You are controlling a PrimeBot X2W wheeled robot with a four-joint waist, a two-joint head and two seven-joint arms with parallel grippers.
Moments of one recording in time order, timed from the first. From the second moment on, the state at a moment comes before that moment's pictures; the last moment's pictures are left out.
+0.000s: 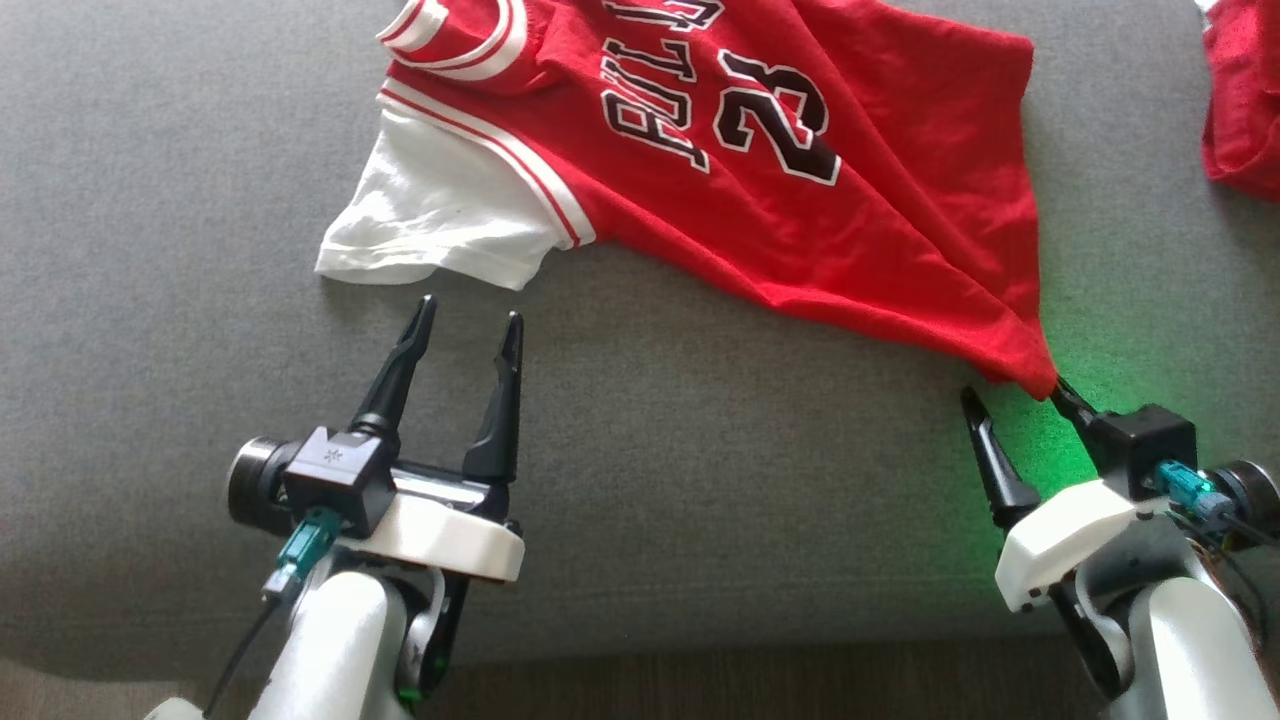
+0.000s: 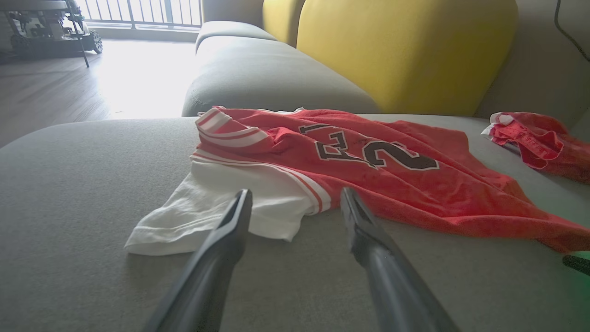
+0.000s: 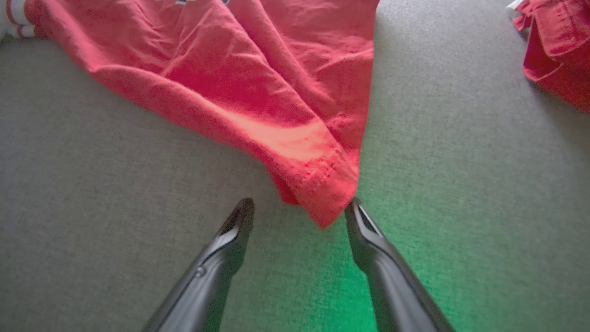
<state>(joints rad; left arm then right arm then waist) -0.15 0.05 -0.30 0.08 -0.12 -0.01 -0.26 -0.09 -0.07 -0.09 0.13 -0.02 0.13 0.04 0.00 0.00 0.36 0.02</state>
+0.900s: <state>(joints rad) -0.27 0.07 -0.20 0.33 -0.11 0.01 -0.26 -0.09 -0.06 -0.08 -0.03 -0.04 0.13 0.05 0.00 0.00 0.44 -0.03</state>
